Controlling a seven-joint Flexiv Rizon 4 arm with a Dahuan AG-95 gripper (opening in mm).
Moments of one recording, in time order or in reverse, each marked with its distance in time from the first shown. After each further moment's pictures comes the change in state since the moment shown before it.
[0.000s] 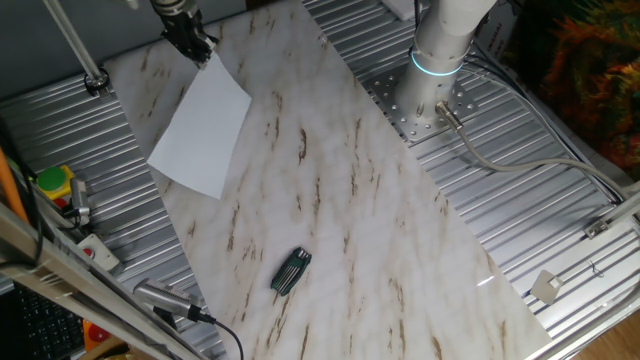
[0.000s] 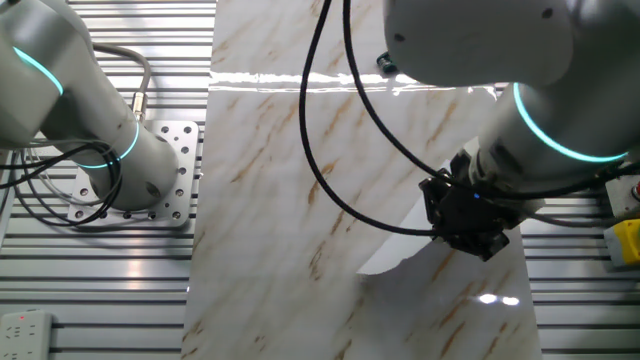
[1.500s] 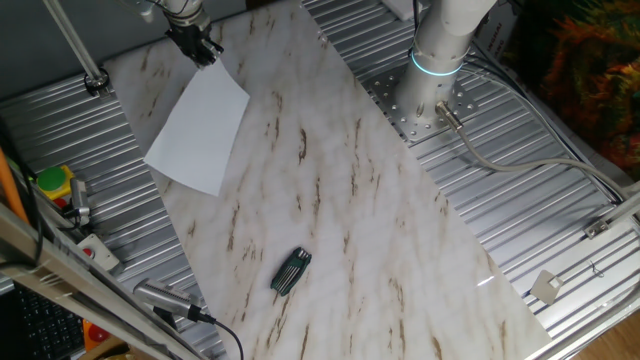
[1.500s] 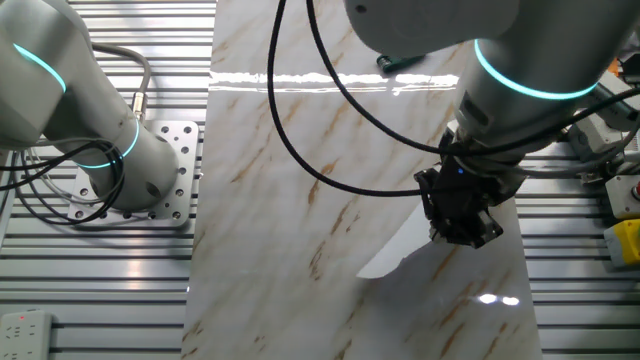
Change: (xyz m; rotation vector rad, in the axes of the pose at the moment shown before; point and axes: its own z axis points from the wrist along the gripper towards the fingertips) arm 0.001 0.001 0.000 0.172 0.026 0.110
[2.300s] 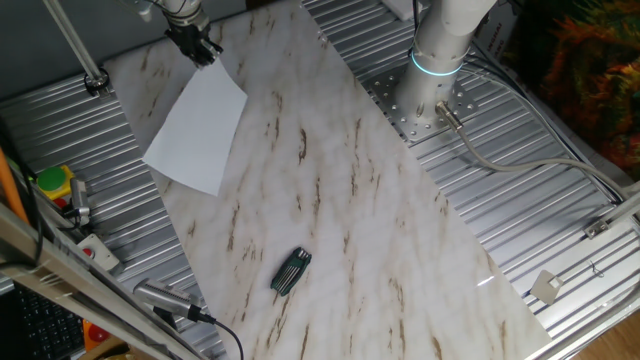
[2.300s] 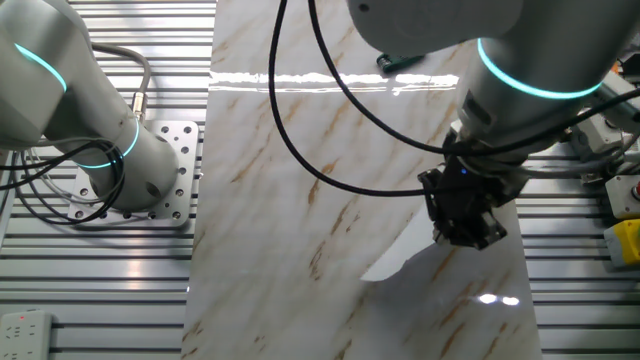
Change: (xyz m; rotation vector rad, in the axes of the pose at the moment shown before) arm 0.002 -0.012 -0.016 0.007 0.010 -0.004
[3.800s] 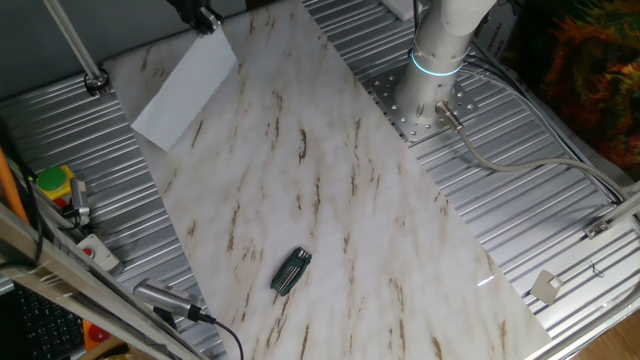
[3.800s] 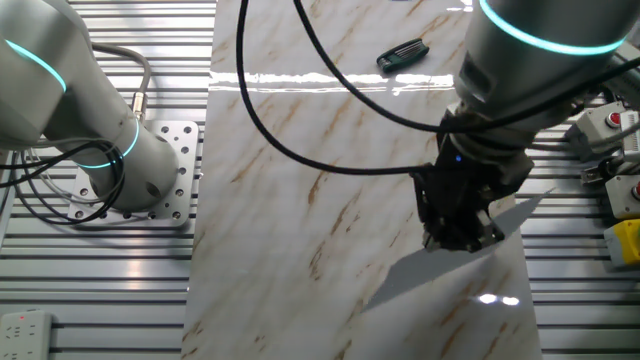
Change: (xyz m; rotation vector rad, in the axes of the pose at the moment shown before) arm 0.038 -0.002 -0.034 0.029 0.054 0.101
